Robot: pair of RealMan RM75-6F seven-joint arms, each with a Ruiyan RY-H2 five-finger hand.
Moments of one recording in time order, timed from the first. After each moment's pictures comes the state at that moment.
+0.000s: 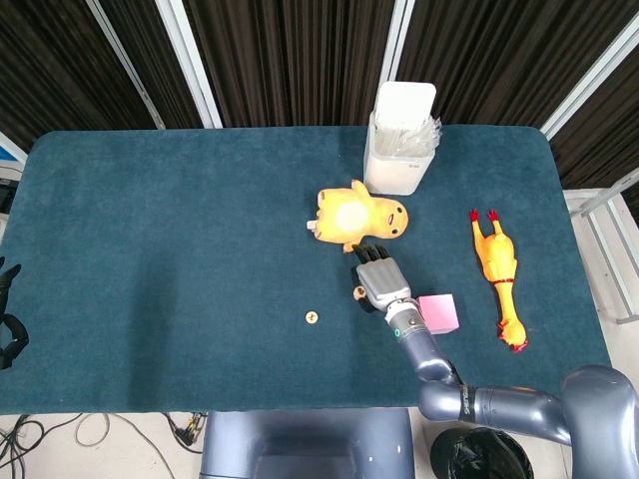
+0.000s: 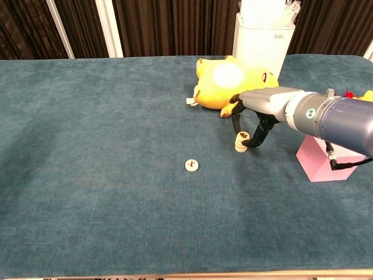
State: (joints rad) left arm -0.04 -1.10 -0.10 -1.72 1.43 1.58 0.15; right arm 0.92 -1.64 0.18 -1.48 -0.66 0.95 -0.66
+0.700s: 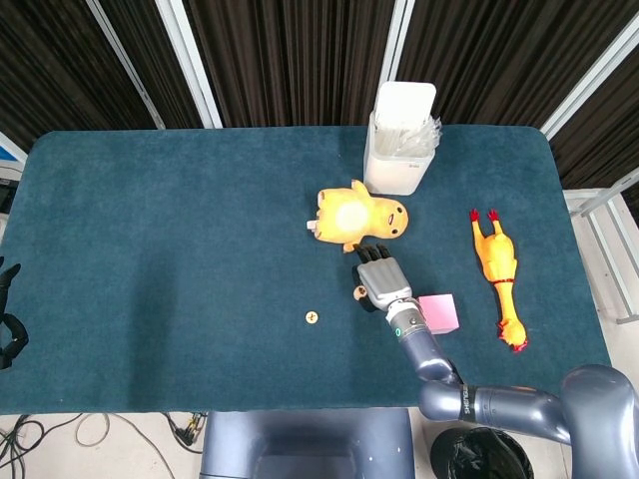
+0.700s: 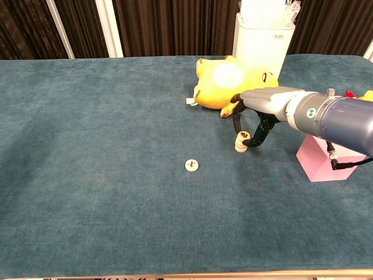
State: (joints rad) left arm -0.04 -1.10 -0.10 -1.72 1.43 1.58 0.15; right arm 0.92 -1.63 0.18 -1.48 -0.66 0.95 -0.65
